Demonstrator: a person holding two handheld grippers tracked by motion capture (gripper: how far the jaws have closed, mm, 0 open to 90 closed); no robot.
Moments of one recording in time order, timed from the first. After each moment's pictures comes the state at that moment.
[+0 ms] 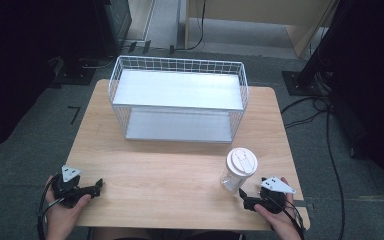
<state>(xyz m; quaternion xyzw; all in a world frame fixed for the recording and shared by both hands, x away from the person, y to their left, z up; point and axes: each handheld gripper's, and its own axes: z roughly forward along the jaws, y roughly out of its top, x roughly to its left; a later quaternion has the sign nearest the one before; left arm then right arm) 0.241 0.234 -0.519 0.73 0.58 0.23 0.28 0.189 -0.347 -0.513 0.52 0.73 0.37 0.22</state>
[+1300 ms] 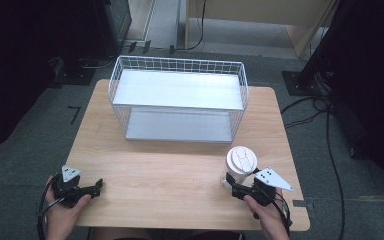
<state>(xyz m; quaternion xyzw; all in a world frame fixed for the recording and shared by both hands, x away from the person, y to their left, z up) 0.241 0.234 -0.519 0.73 0.58 0.23 0.28 0.198 -0.306 -0.467 0.50 0.67 0.49 0.25</state>
